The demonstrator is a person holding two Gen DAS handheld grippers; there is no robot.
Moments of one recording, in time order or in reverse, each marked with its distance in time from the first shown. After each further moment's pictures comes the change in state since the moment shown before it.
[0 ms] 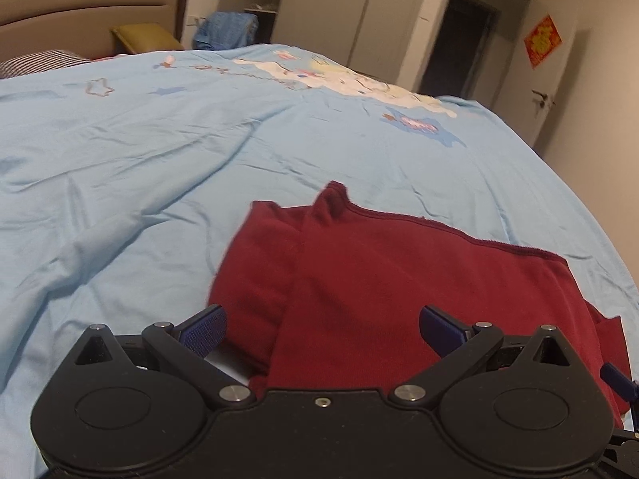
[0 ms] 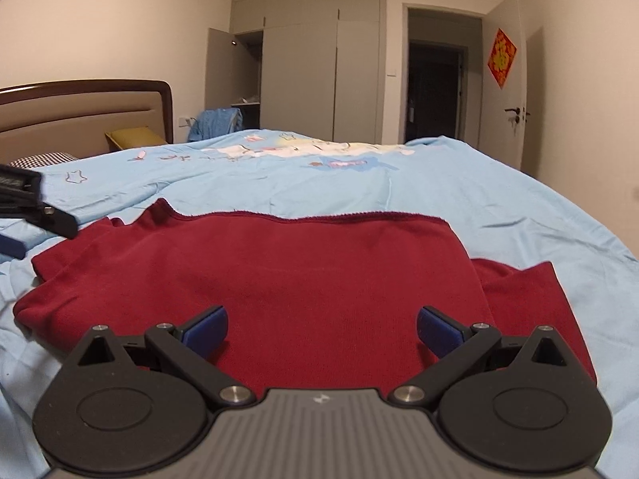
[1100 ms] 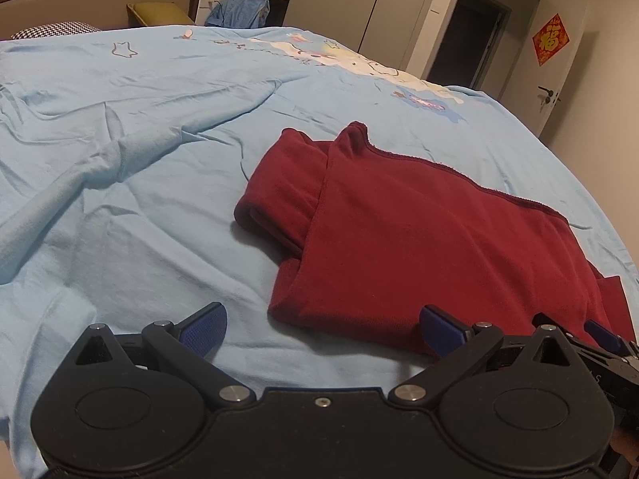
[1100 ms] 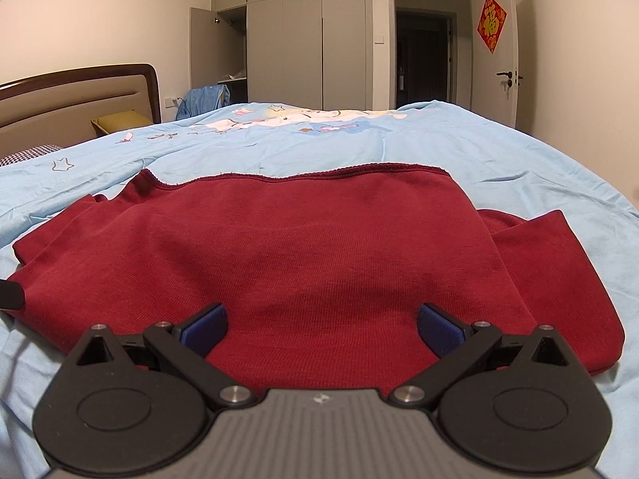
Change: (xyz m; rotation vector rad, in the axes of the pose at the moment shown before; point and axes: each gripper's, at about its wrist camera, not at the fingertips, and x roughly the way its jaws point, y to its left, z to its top) left arm -0.016 0.017 -0.057 -0.021 0.049 -0.005; right arm 0.022 -0.005 -0.018 0.053 0.084 -0.004
